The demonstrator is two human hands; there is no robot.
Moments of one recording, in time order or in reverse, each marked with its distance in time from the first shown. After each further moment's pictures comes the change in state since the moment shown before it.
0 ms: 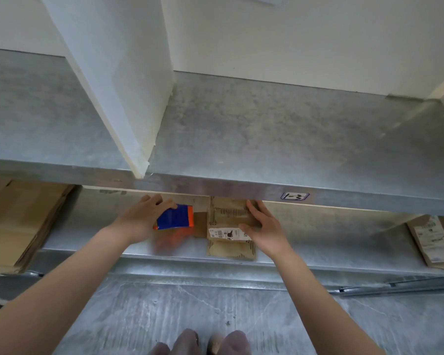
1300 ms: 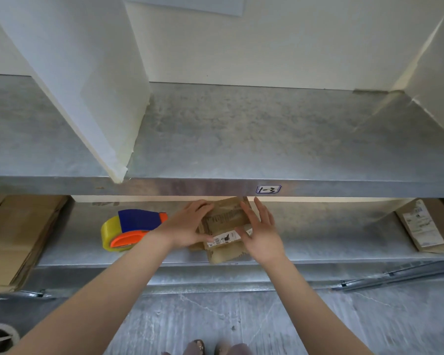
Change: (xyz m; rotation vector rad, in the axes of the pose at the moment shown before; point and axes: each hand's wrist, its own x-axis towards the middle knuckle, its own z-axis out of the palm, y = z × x) left_hand 0.039 0.098 0.008 -0.194 -0.111 0.136; right_hand -0.015 0.014 0.009 -0.291 0.196 -0.108
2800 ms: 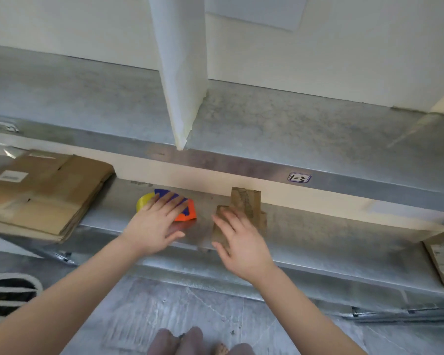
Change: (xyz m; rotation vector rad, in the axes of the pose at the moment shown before) left_hand -0.121 -0.058 0.003 0.525 0.415 -0.016; right_hand -0.049 -0.079 0.009 -0.203 0.038 -0.617
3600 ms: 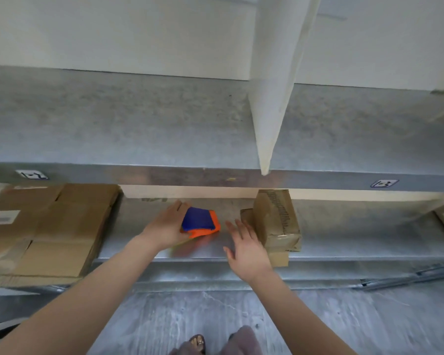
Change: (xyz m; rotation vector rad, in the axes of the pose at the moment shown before) left_hand 0.031 -0.095 0.033 -0.504 -0.323 -0.143; right_hand 0.054 -0.055 0.091 0.071 -0.254 0.499
